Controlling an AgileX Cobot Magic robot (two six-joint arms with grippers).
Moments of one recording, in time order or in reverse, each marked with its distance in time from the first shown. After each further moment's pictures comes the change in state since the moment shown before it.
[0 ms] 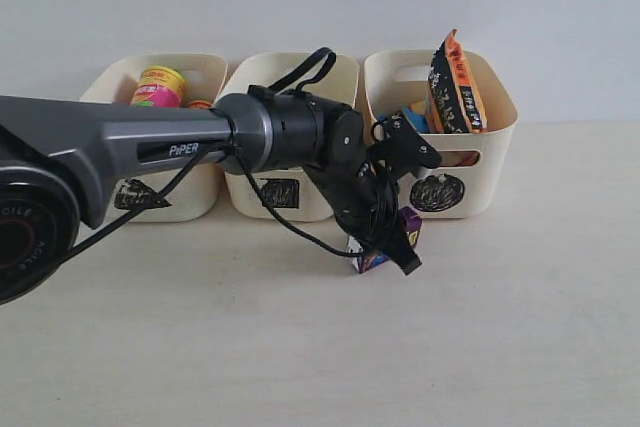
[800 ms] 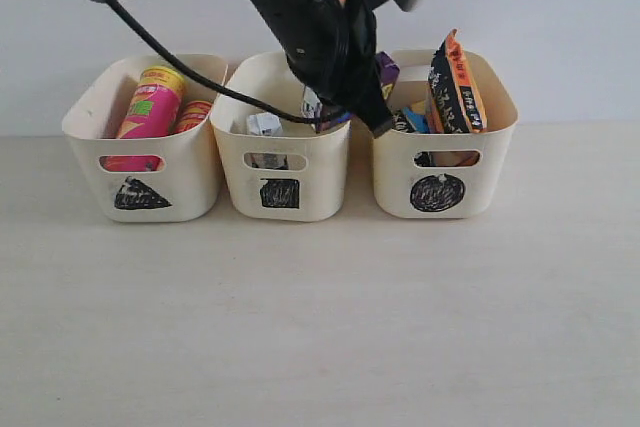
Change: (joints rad) left arm -0.039 -0.393 0.000 0.359 0.214 -0.179; right arm 0.000 0.000 0.000 0.000 0.000 0.004
